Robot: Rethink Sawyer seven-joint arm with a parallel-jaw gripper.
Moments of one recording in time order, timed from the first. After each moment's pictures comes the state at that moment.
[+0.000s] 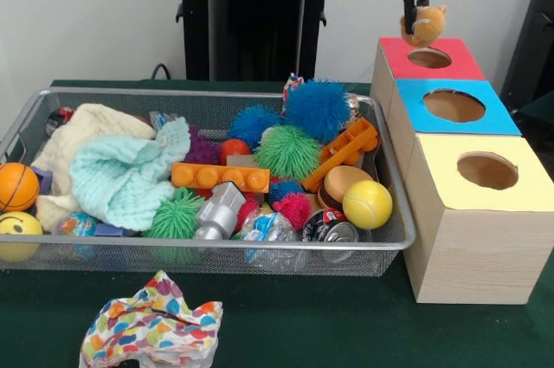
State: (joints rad) arm -0.30 -0.96 0.31 2.15 0.14 0.47 0.91
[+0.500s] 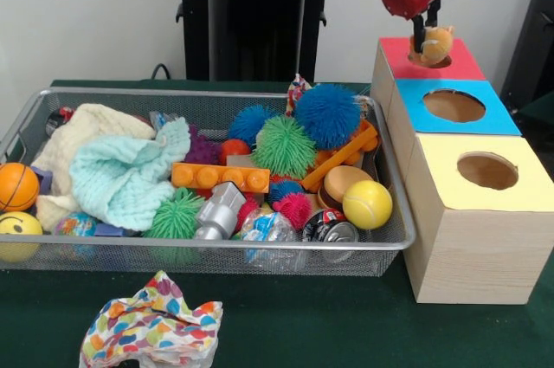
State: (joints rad) arm -0.25 -0.87 0.29 2.14 0.14 0.40 0.93
